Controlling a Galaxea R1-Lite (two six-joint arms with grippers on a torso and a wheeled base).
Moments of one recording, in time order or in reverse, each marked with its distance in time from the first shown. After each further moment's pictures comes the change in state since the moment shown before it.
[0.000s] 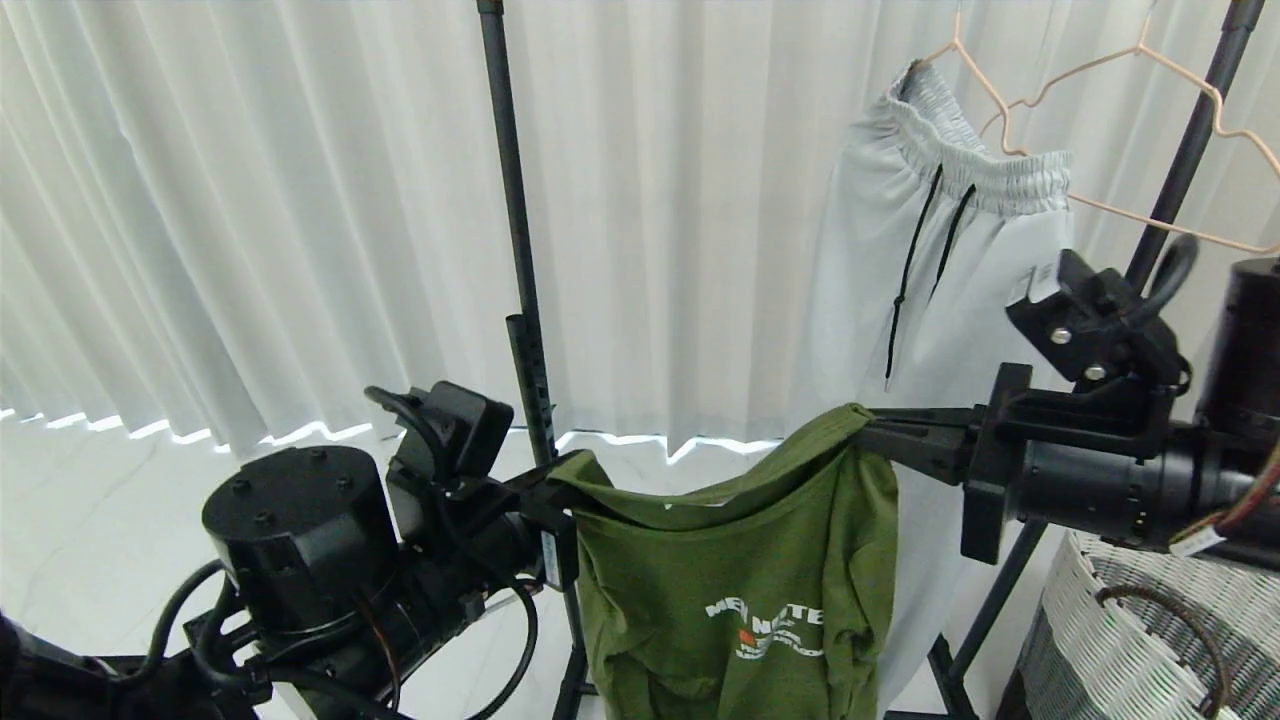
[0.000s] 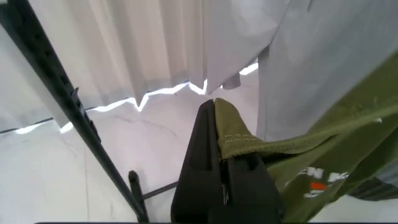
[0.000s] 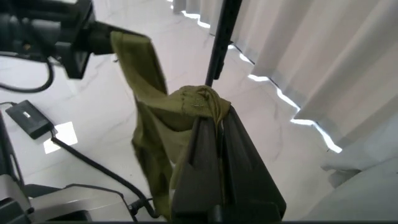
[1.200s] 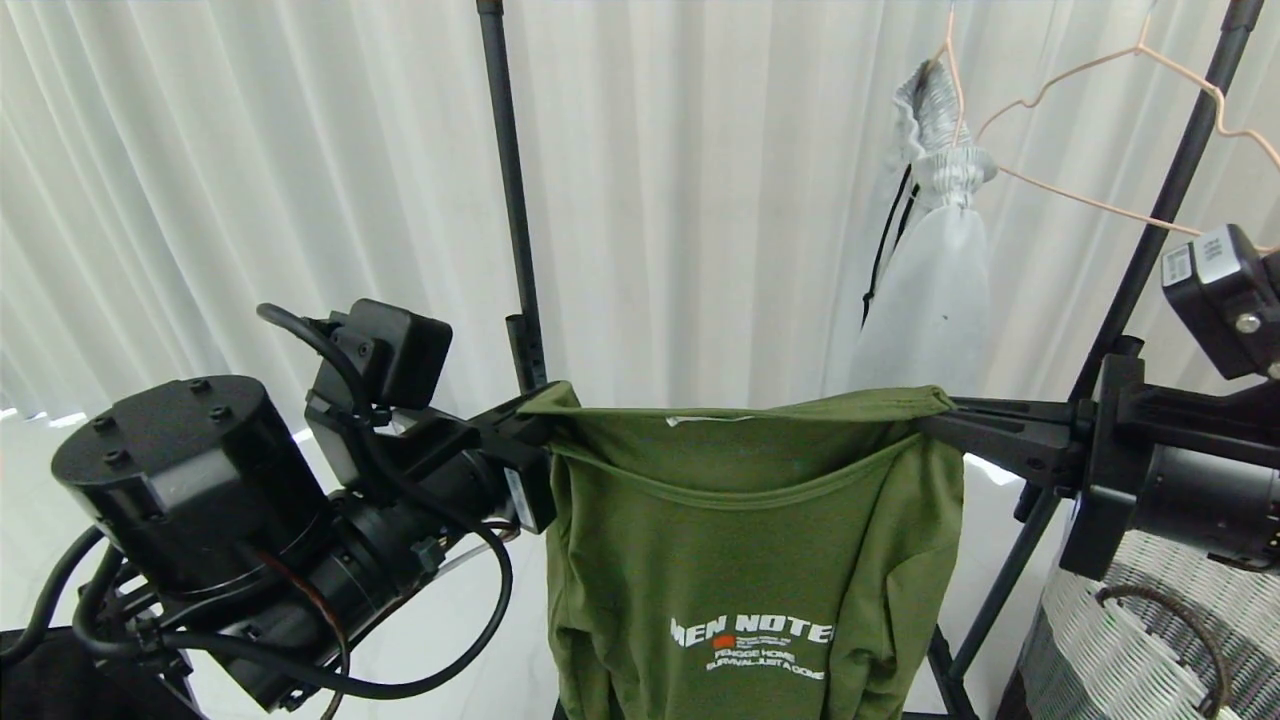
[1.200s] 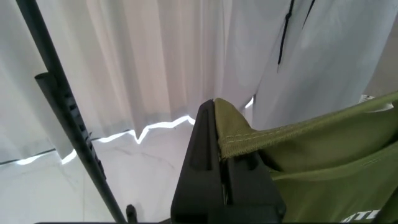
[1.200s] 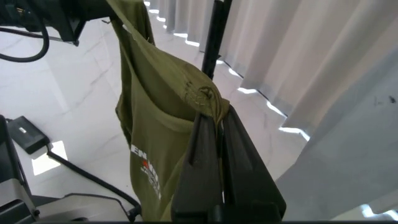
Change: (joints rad) left arm 0.006 -0.127 -0.077 0.083 0.006 0.004; right arm -0.036 -0.133 0.062 0.001 0.001 0.016
